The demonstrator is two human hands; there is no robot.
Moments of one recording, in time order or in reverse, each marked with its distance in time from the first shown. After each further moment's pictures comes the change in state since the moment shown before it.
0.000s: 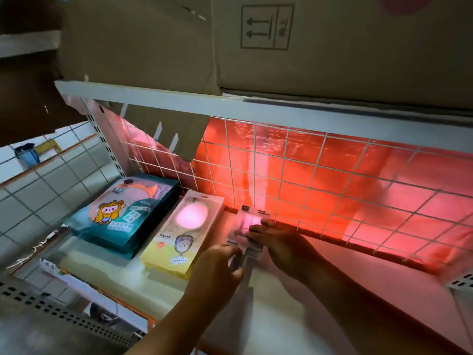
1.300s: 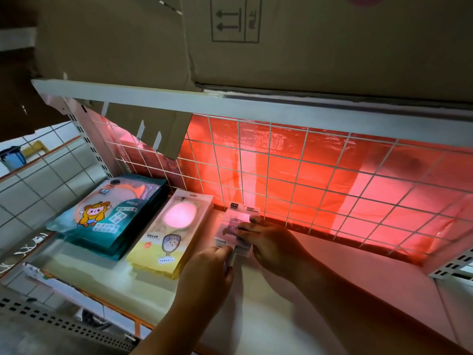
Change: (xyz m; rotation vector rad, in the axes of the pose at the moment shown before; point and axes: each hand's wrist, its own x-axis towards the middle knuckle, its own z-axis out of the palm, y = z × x) left_hand -0.003 -0.006 0.022 0.231 0.072 0.092; right_hand 0.000 0.005 0.008 -0.067 -0.032 0.000
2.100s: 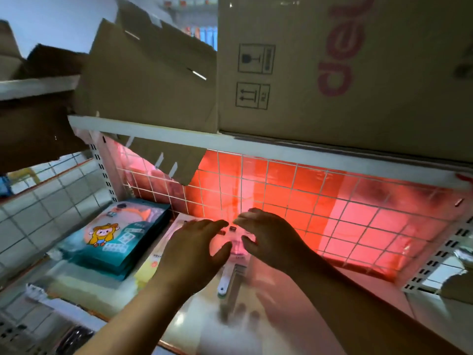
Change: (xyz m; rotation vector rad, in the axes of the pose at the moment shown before) left_hand 0.021 0.007 -0.125 -0.029 0.150 0.137; right_hand 0.020 -0.059 -0.104 -0.130 0.205 -0.042
